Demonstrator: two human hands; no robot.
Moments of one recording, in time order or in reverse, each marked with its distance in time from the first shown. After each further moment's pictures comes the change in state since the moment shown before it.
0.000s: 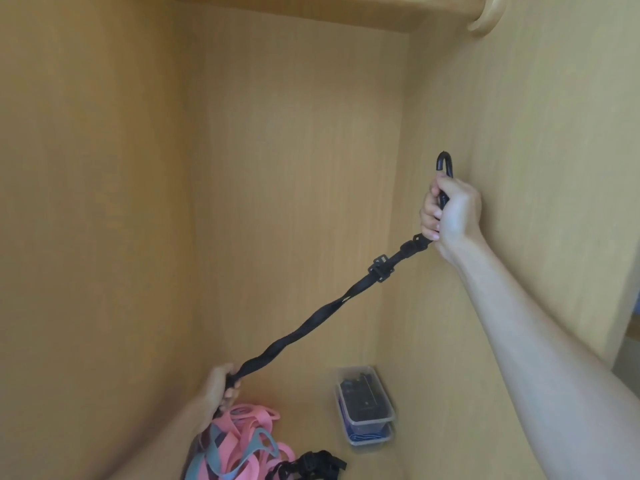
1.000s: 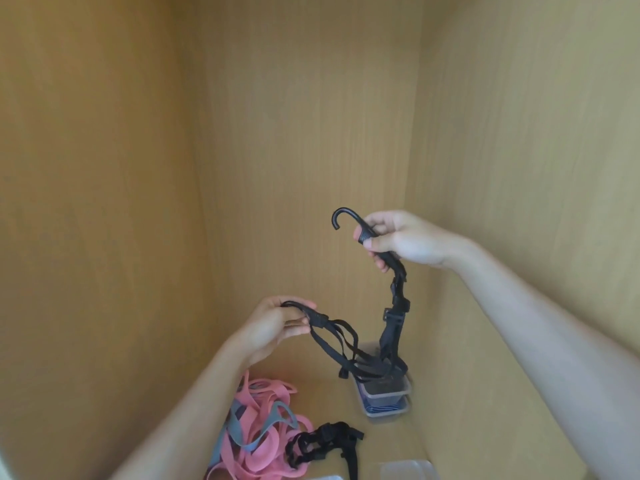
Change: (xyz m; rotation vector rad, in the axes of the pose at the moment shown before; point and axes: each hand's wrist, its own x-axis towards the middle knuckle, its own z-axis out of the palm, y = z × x) left_hand -0.063 0.081 0.060 0.030 -0.397 0.351; right_hand -0.044 0.034 0.027 -0.656 -0.810 0.239
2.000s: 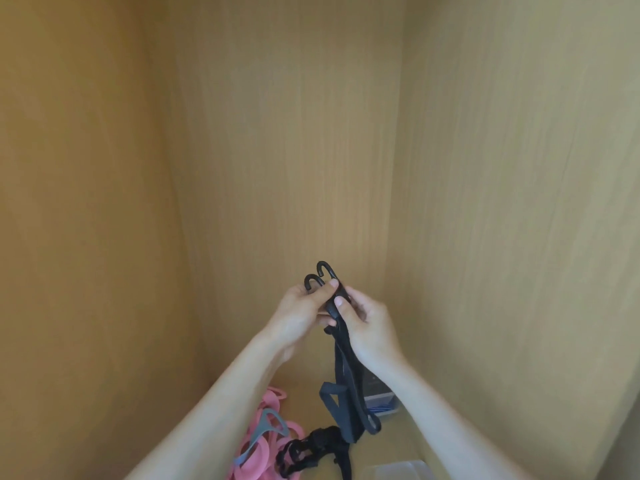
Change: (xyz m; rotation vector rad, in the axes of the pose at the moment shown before) left_hand 0.018 0.018 0.064 -0.067 -0.061 0.105; right_hand -0.012 0.096 0.137 0.345 0.506 -0.086
